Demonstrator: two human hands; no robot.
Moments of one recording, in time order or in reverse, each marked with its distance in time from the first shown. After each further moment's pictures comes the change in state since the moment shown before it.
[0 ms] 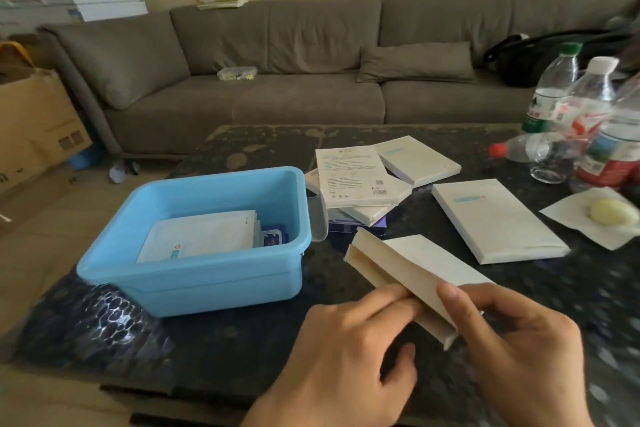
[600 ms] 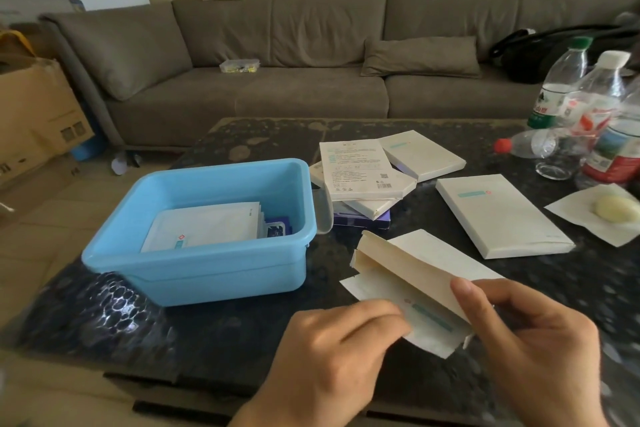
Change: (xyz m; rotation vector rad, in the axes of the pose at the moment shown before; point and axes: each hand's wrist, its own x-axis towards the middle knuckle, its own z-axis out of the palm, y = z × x) left_hand -0.017 -0.018 0.007 0.100 0.400 0.231; right_hand -0.002 0.000 -0.003 -0.020 0.050 0.012
